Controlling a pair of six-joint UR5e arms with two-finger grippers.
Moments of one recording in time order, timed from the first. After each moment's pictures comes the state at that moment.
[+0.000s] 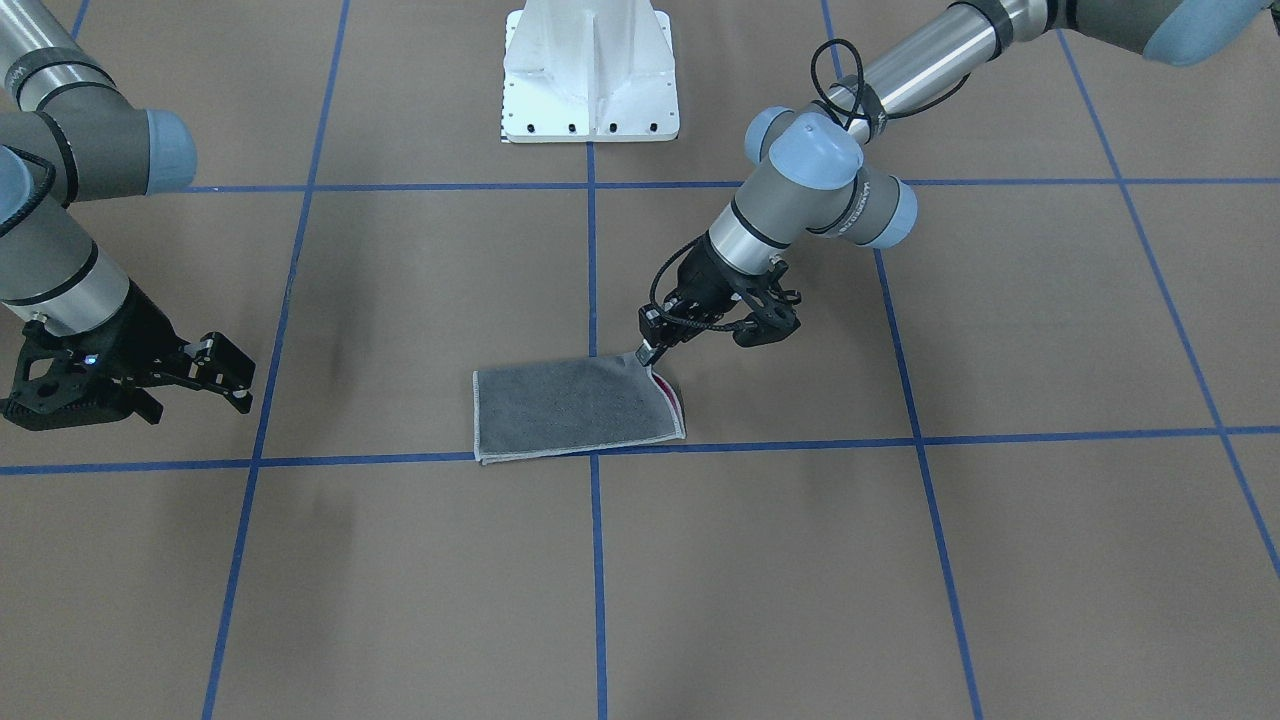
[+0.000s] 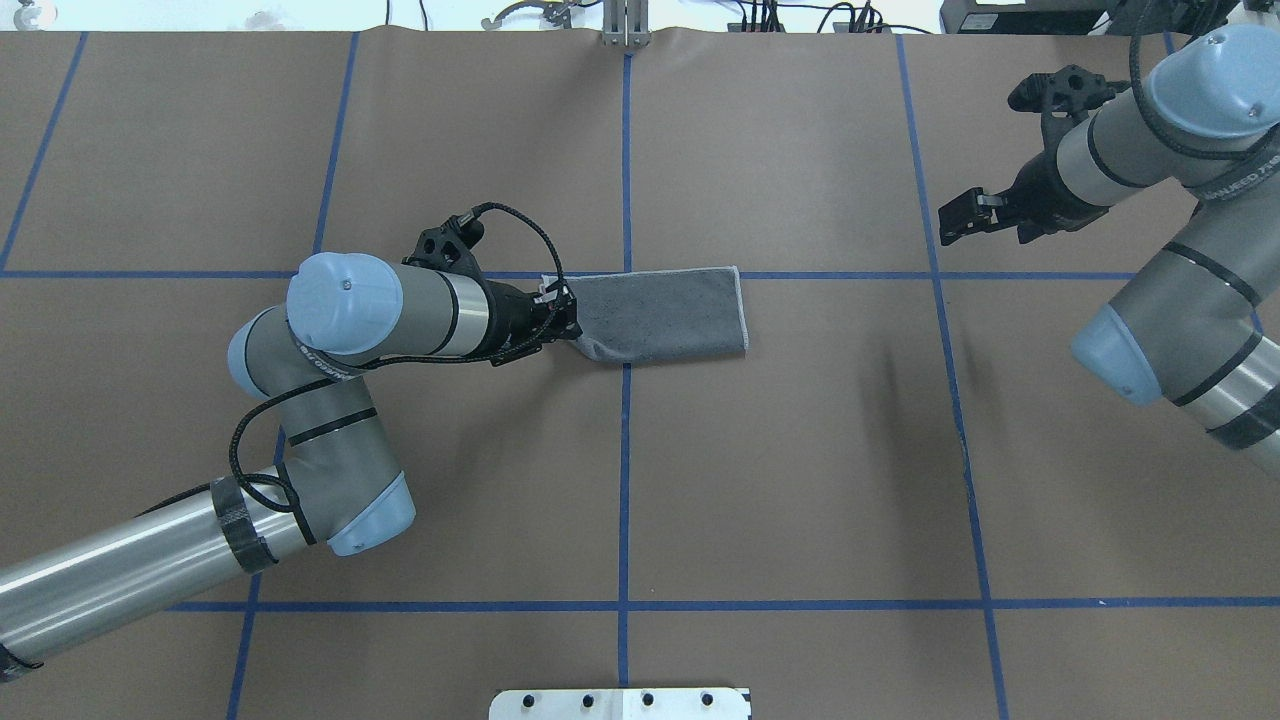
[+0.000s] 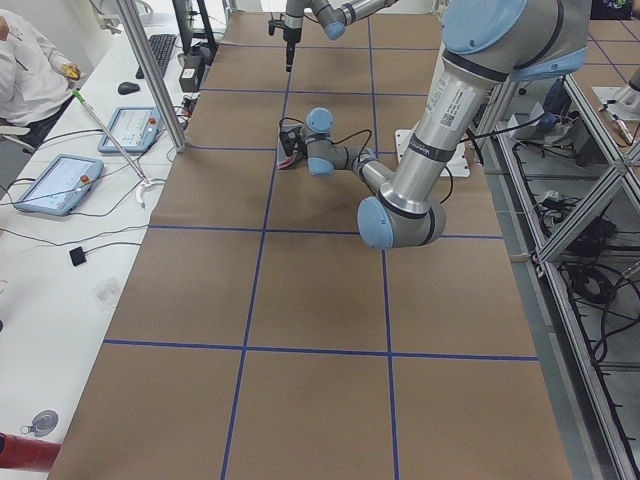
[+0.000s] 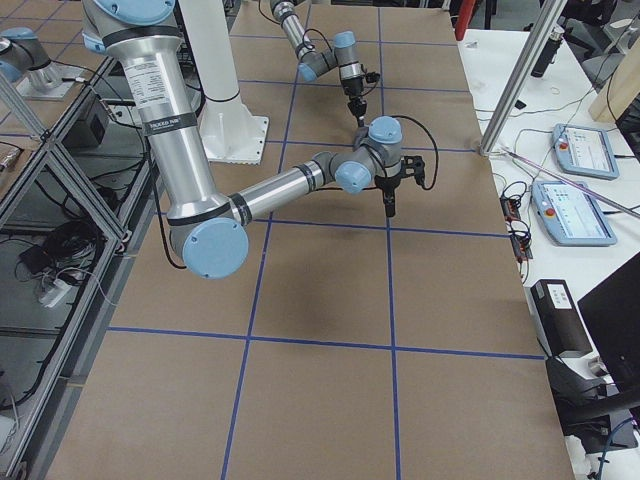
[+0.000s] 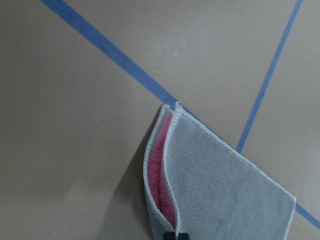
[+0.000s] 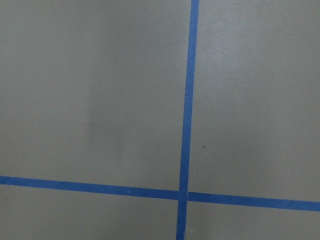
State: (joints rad) left arm -0.55 -2.18 -1.41 -2.48 -1.81 -1.81; right arm 0.97 -1.28 1.67 -1.24 2.10 0.84
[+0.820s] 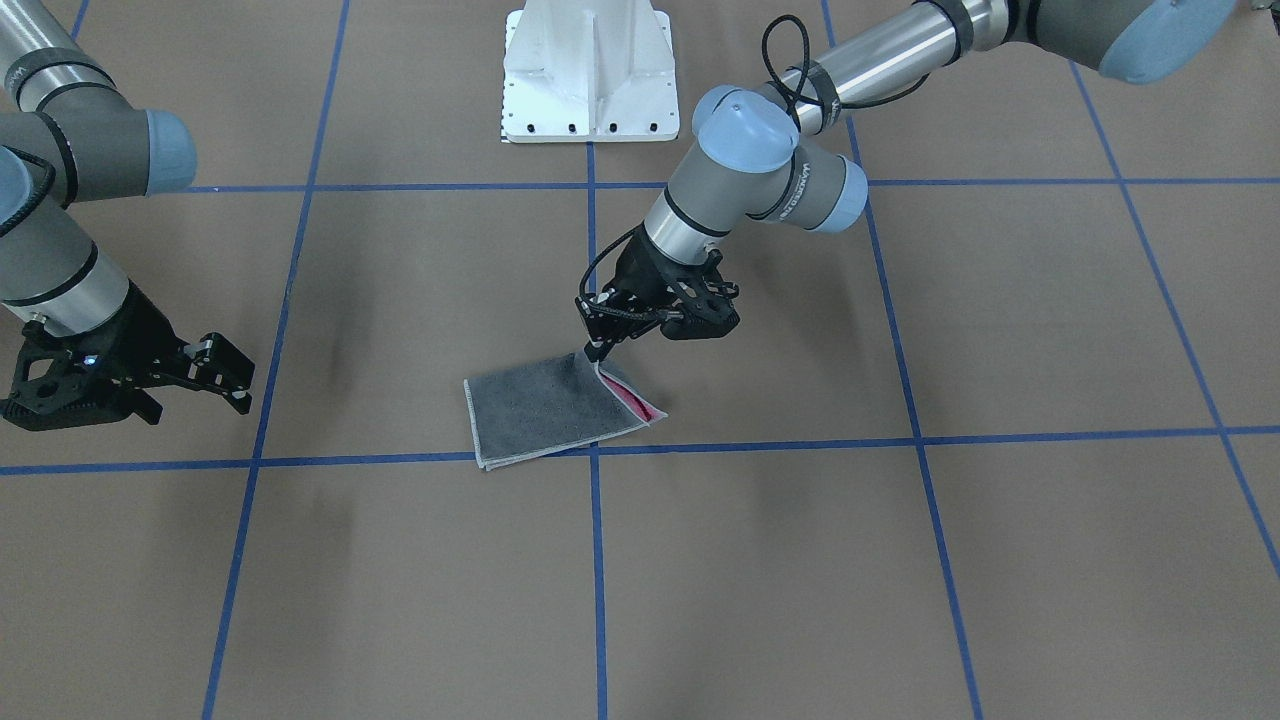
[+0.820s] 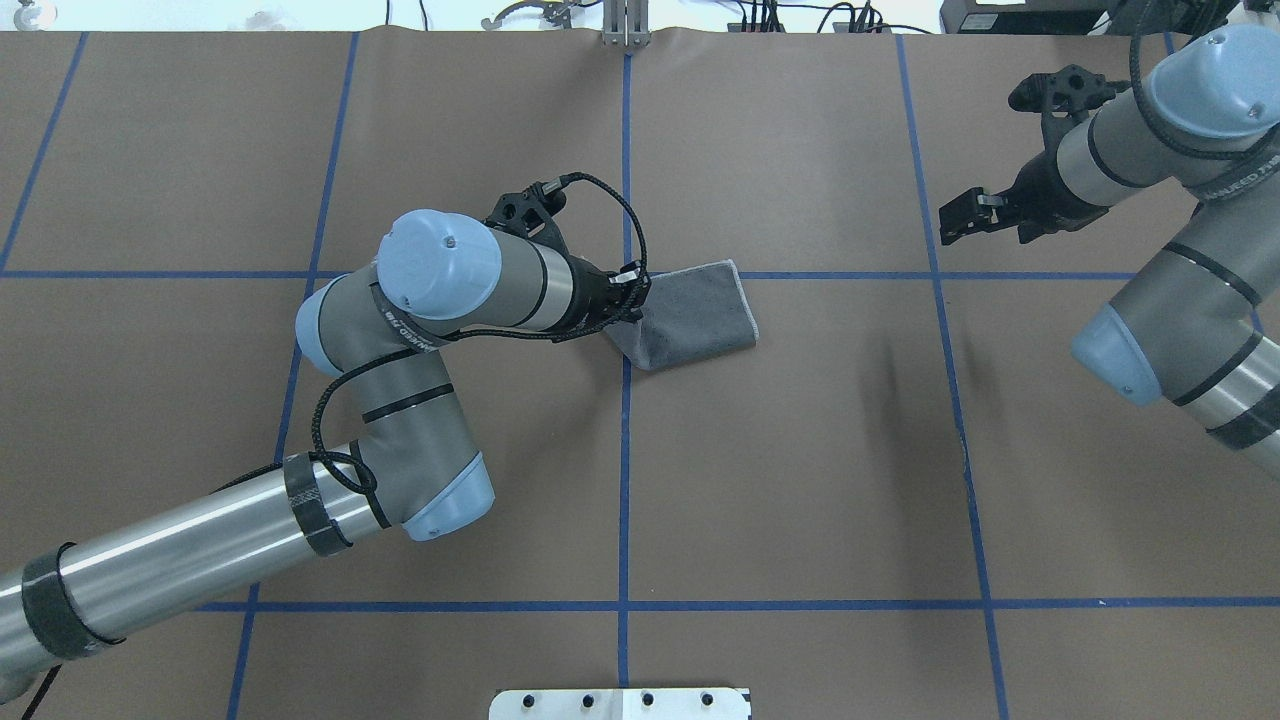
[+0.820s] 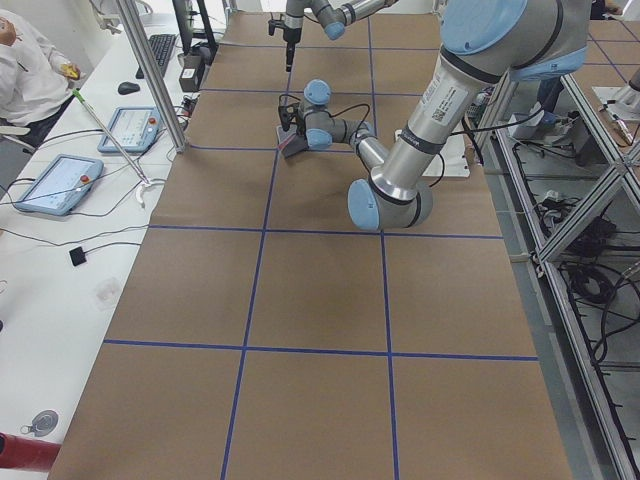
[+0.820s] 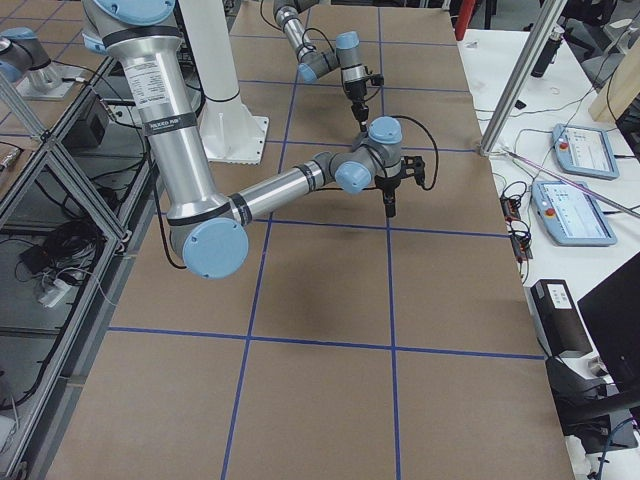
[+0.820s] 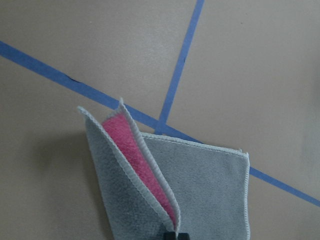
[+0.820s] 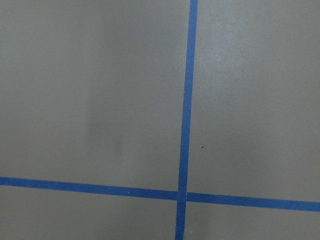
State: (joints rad) left arm -0.54 -2.33 -1.40 -2.28 -1.81 -1.71; right arm 0.97 -1.28 1.67 -1.24 2.10 0.84
